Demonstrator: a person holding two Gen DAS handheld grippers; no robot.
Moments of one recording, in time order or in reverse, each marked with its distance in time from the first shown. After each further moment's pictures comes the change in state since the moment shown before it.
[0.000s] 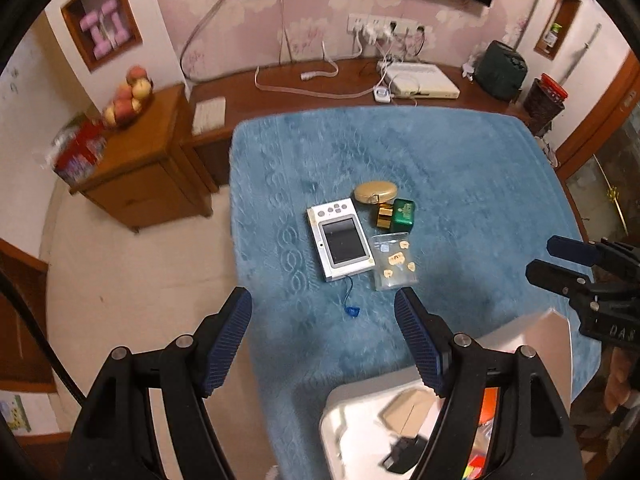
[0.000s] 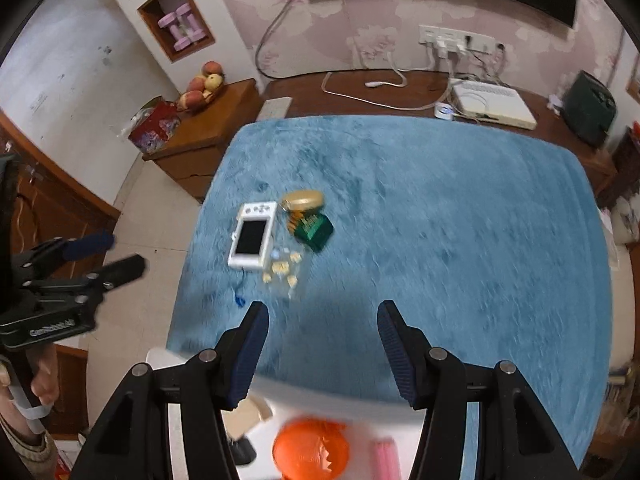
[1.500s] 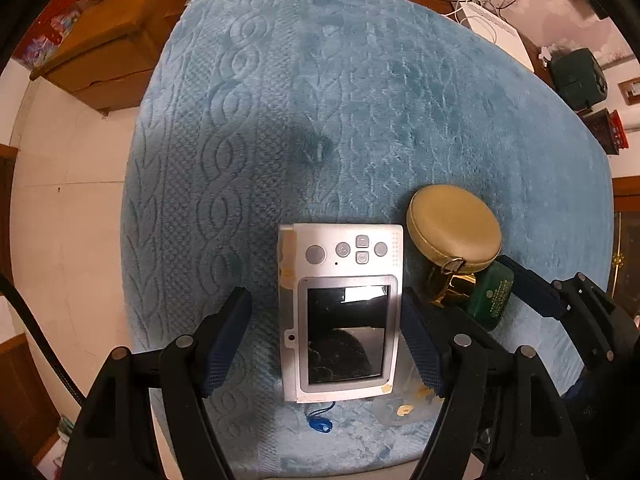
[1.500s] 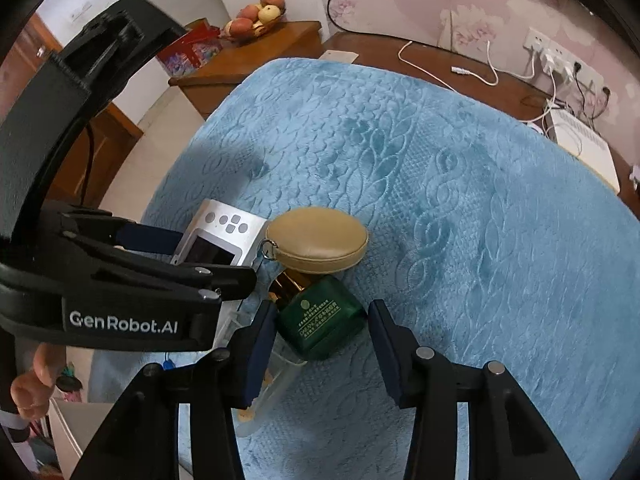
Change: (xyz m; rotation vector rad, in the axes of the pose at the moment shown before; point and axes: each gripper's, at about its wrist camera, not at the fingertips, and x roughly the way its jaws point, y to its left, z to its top) left arm 0.168 0.022 0.053 -0.290 0.372 -0.055; right arm 0.163 0.012 0.063 -0.296 0.140 0.062
